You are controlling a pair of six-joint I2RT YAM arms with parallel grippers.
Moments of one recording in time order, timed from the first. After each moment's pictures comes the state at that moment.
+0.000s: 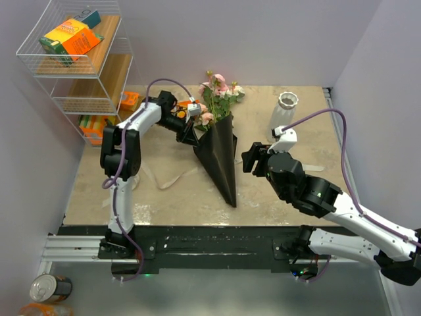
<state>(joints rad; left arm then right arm) -0.24 2.21 1.80 -0.99 1.09 0.85 1.00 0.87 0.96 -0.48 0.69 0.58</state>
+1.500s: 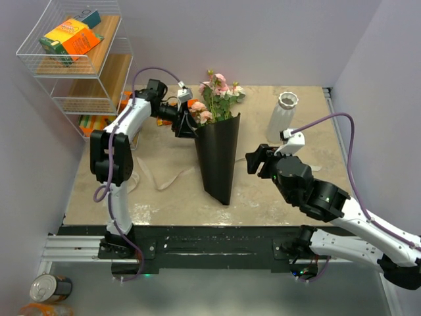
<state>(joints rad) -0.19 2.06 1.80 -0.87 1.20 0.72 1.00 0.80 0.94 -0.48 0.69 0.59</state>
